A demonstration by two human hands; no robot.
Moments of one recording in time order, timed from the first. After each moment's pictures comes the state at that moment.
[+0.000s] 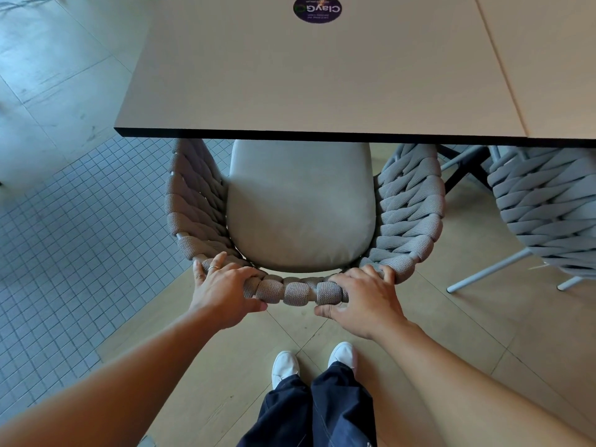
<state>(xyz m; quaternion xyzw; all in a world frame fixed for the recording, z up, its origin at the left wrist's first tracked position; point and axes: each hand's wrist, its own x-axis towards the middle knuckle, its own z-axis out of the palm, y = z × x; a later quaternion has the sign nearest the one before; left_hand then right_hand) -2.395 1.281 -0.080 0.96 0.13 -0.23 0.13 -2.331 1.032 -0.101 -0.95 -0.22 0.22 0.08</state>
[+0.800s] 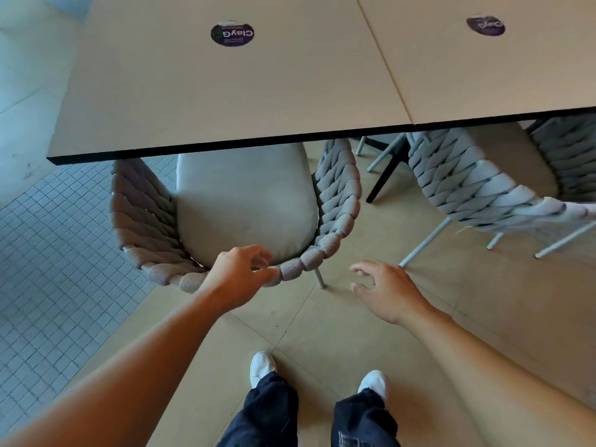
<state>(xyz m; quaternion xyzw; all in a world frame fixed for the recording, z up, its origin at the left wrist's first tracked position) -2.375 1.176 -0.008 0.90 0.12 -0.19 0.37 -2.359 0.892 -0.038 -0.94 -0.03 0.23 0.24</state>
